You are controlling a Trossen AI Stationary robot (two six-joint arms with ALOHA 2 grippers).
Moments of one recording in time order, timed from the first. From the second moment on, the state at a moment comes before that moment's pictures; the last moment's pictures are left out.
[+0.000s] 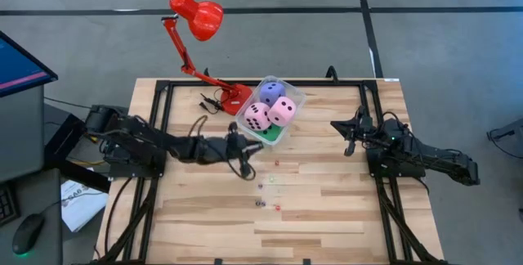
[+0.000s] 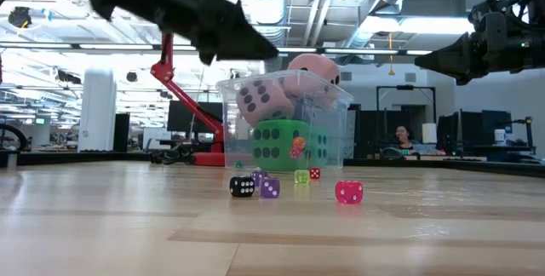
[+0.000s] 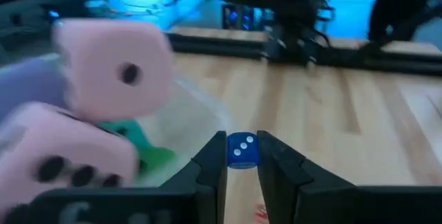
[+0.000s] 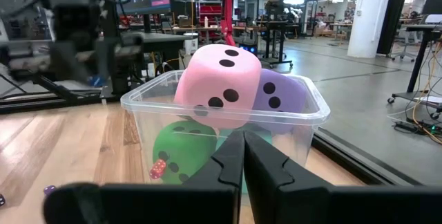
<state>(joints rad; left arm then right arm) -0.20 1.52 0.70 0.52 -0.48 -0.11 -0.30 0.01 0.02 0.00 0.08 0.00</state>
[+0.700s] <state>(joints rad) -0.02 1.55 0.70 0.61 -0.47 -0.08 -0.30 0.01 0.02 0.00 0.08 0.00</state>
